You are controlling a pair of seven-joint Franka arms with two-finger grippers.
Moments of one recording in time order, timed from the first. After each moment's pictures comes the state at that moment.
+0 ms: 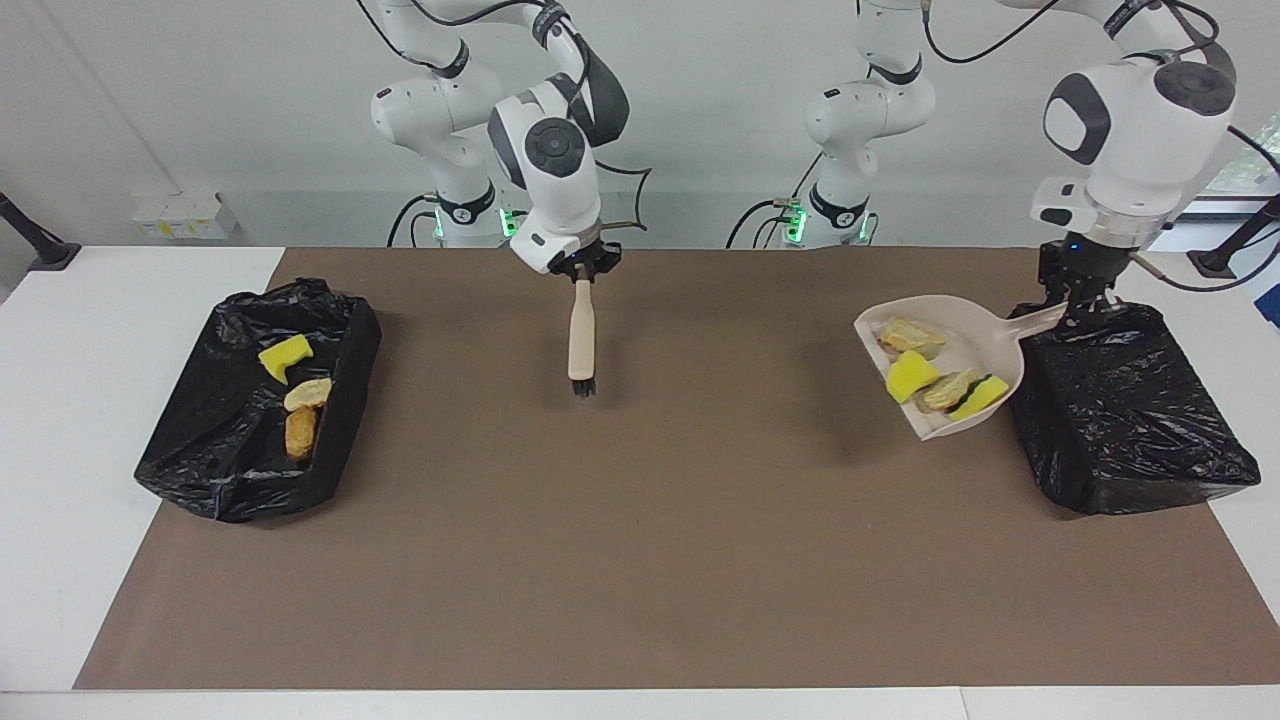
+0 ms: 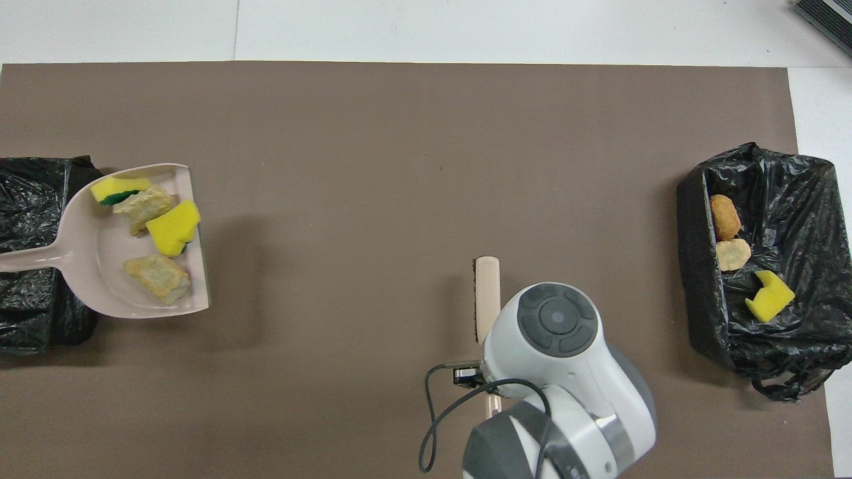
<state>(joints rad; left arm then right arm) 0.30 -0.14 -0.08 -2.02 0.14 1.98 1.62 0.58 -0.08 0.04 -2.18 0.20 1.86 0.56</state>
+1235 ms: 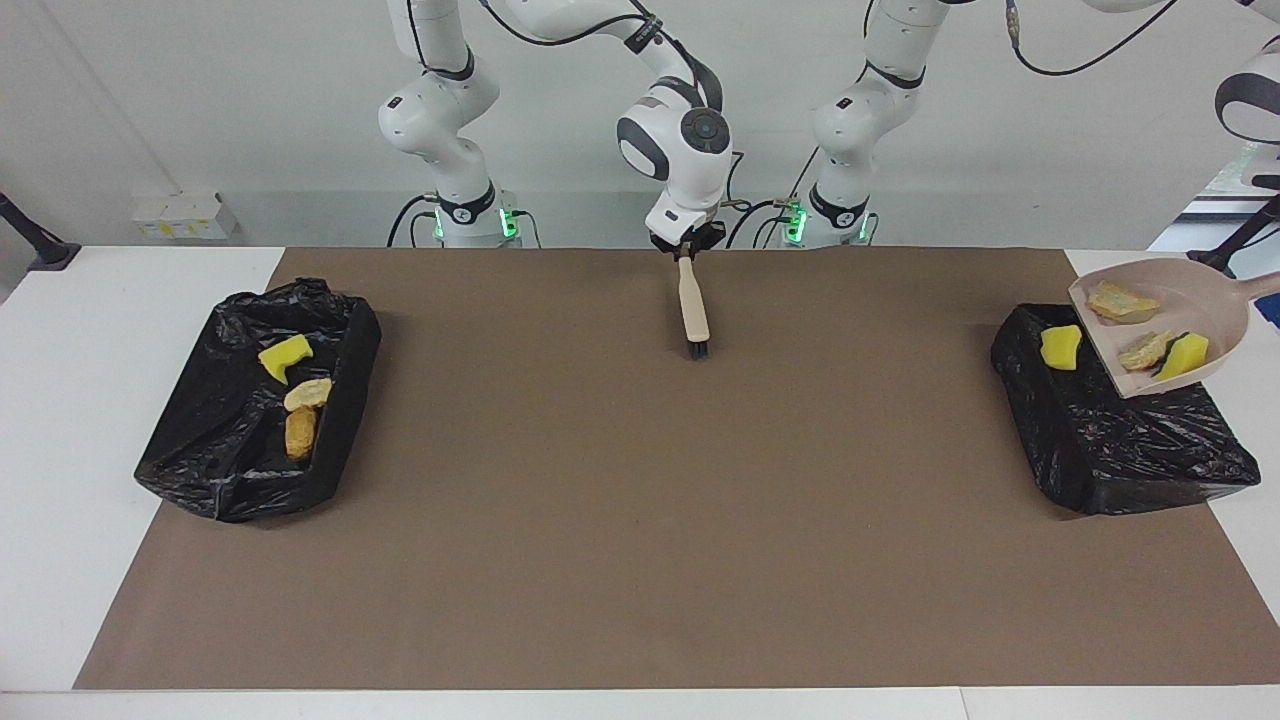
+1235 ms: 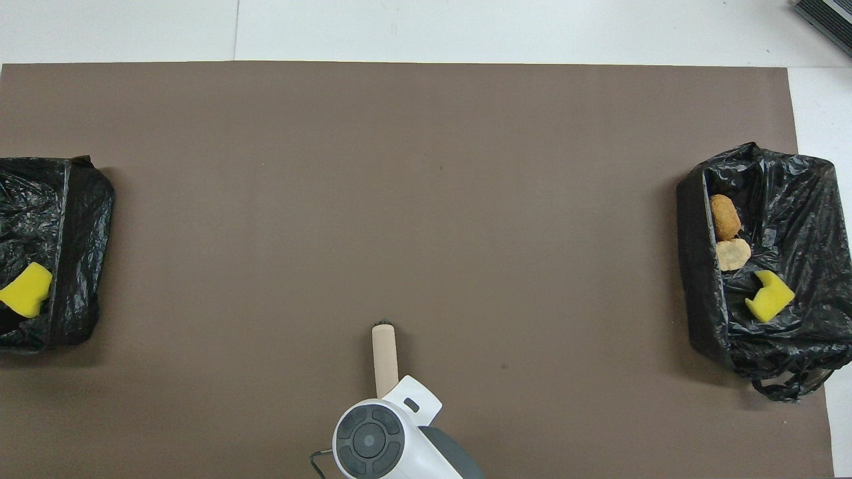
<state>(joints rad) 0.60 0.07 -0.04 -1.76 0.53 2.15 2.03 0.93 0.11 0.05 -2.16 0.25 2.10 0.76</state>
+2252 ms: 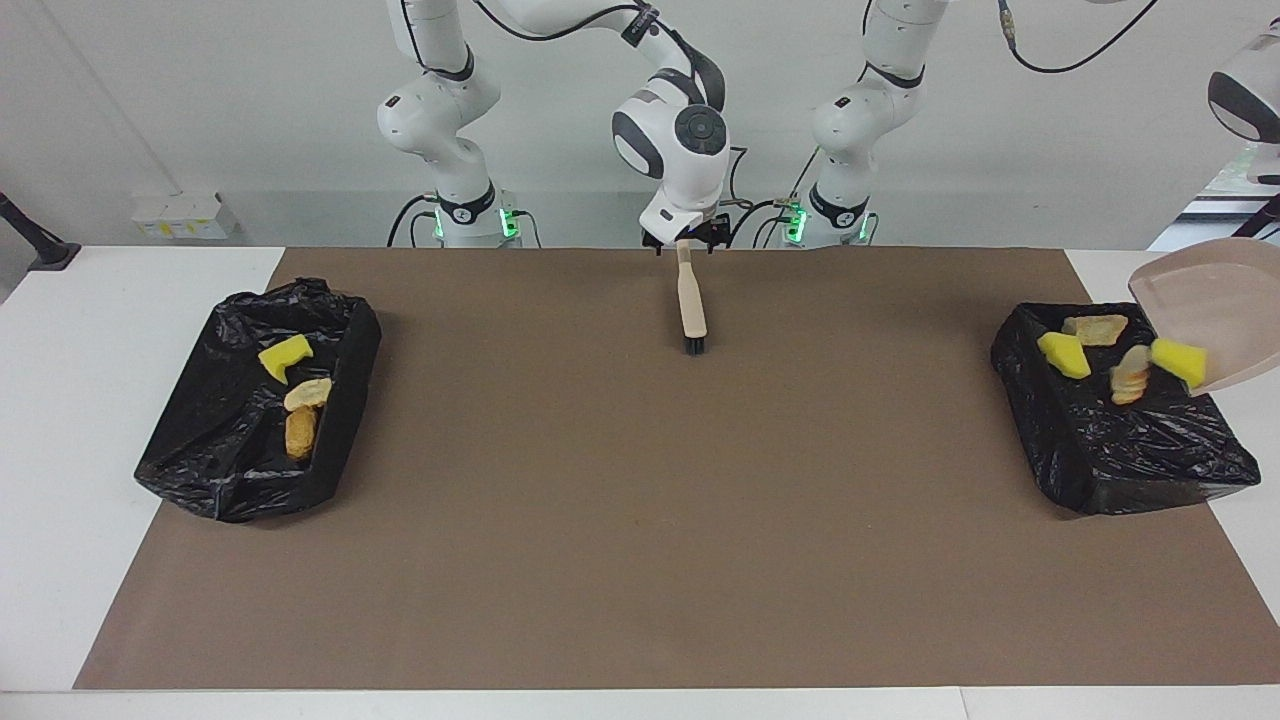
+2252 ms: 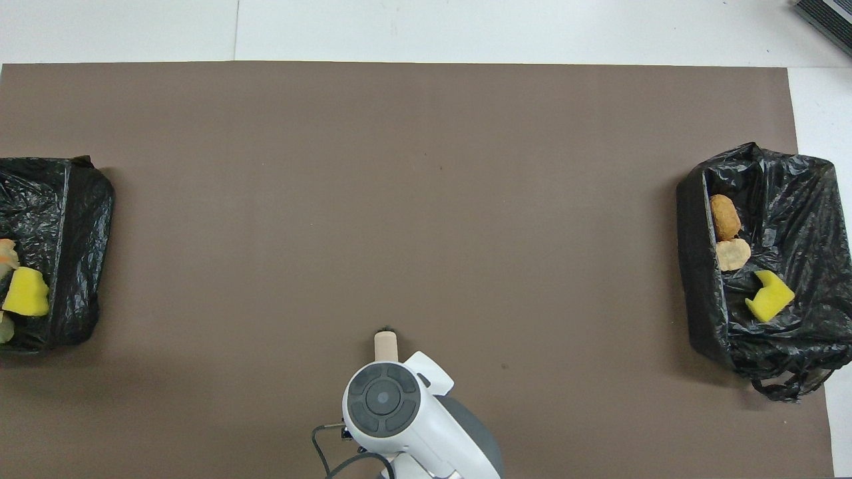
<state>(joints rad) 0.55 0.02 -0.06 -1.74 0.88 2.13 1.80 0.83 0.10 0.04 -2.04 0.28 1.93 0.72</state>
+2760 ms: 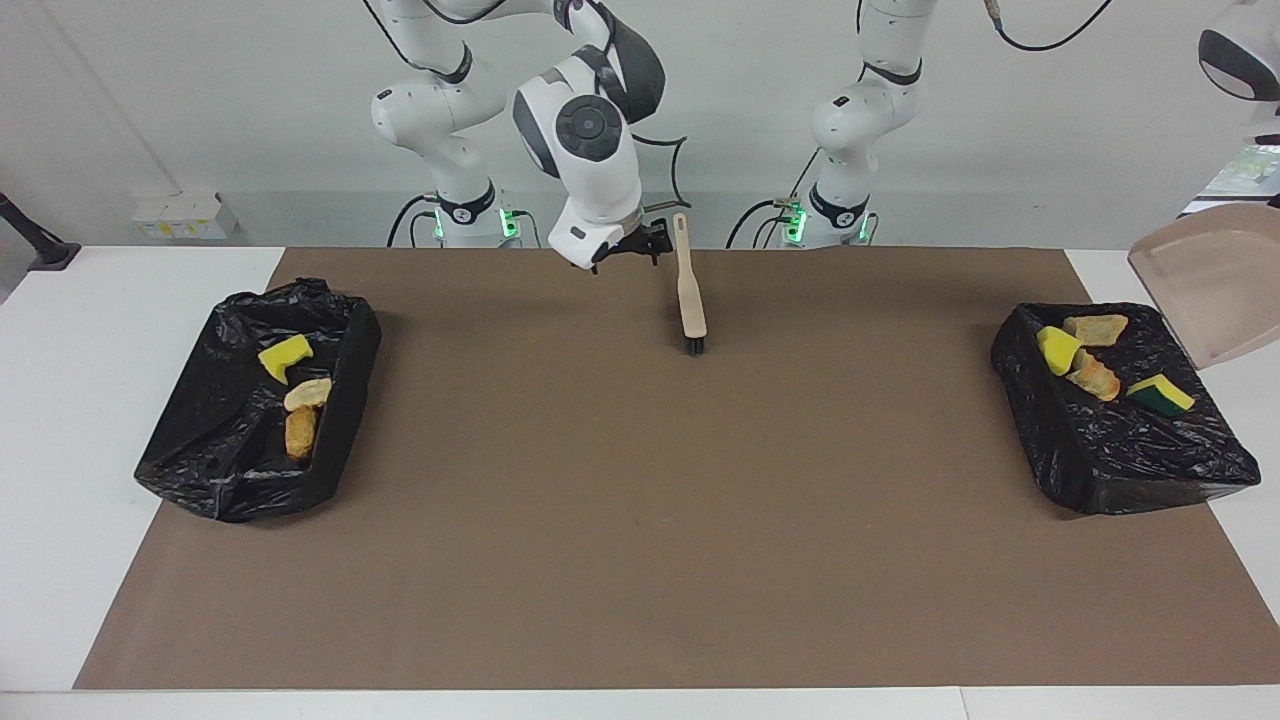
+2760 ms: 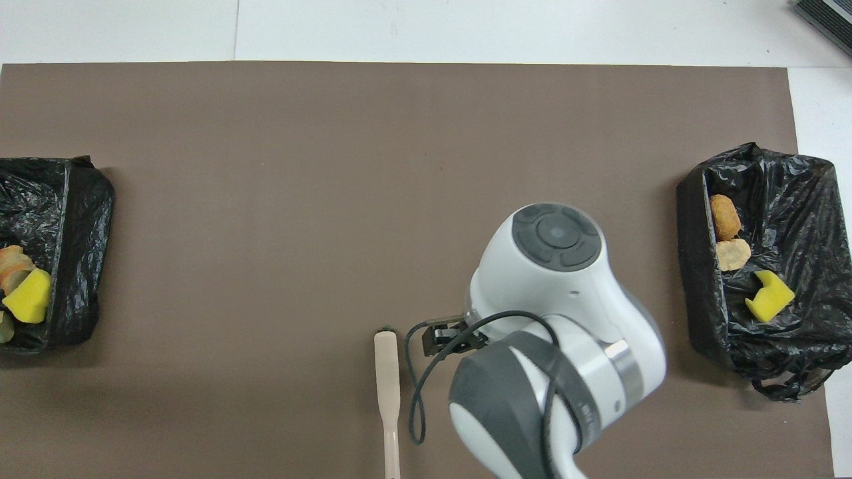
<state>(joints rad) 0.47 -0.07 -0.08 -1.75 0.82 1.97 1.80 0.49 0.06 0.03 -1.84 0.25 1.66 0.34</state>
